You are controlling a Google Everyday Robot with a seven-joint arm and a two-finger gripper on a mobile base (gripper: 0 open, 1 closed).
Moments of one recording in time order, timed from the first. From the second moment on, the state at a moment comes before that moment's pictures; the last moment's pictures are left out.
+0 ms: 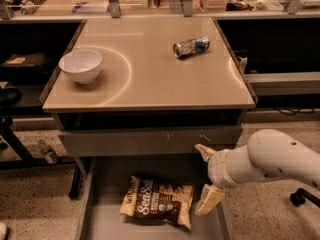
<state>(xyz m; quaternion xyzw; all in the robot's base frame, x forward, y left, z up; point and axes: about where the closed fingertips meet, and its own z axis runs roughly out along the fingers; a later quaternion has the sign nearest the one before) 0.440 -0.112 0.639 -0.66 0.69 0.12 0.28</state>
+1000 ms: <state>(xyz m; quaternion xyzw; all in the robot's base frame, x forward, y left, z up) 0.448 -0.086 0.563 -0.67 0.68 0.14 0.26</state>
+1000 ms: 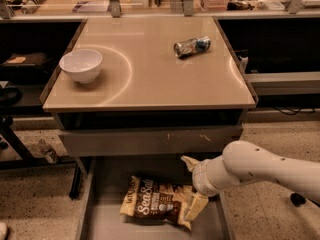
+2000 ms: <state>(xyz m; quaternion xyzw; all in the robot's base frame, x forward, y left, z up) 0.446 -0.057 0.441 -0.64 0.72 0.18 0.21</state>
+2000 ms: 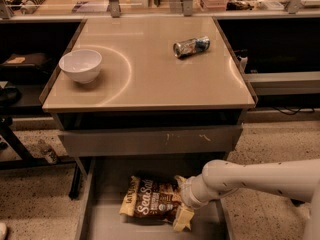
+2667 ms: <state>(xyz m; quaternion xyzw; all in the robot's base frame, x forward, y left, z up) 0.459 -0.041 0.382 -0.62 0.72 0.19 0.23</state>
